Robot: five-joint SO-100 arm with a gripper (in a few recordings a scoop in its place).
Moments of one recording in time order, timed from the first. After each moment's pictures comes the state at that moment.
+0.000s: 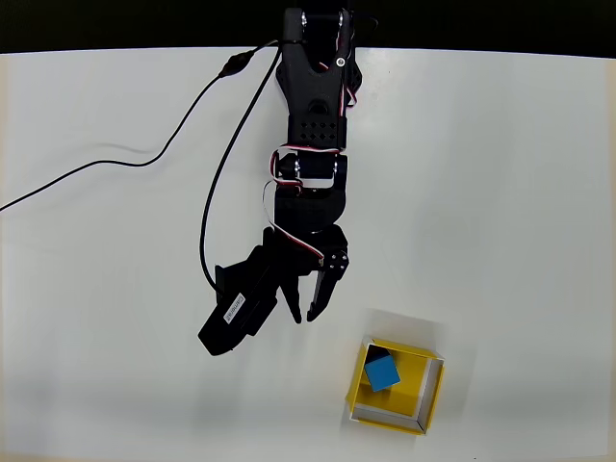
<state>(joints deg) -2.1 130.1 130.8 26.8 -100.3</state>
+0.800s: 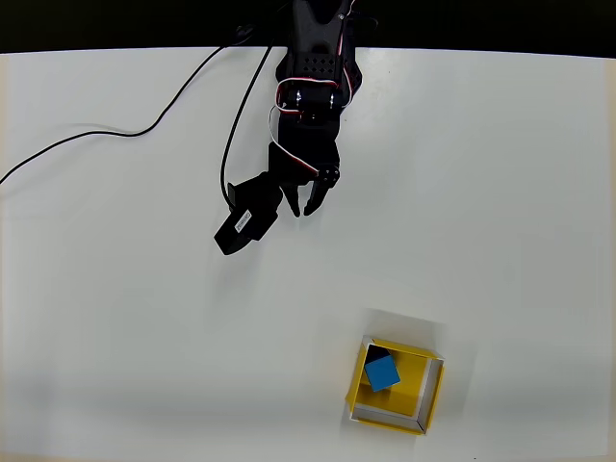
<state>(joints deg) -0.6 190.0 178.7 62.0 -100.4</state>
